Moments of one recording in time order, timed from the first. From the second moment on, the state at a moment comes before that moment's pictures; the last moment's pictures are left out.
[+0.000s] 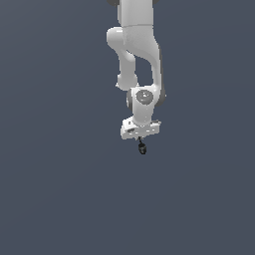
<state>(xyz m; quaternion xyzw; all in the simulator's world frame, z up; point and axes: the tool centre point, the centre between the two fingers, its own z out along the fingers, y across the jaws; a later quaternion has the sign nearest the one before) -0.096 0.066 0.011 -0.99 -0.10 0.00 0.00</state>
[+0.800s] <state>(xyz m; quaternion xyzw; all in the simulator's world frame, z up) -0.046 -0.011 0.034 -0.99 -0.10 0.00 0.00</state>
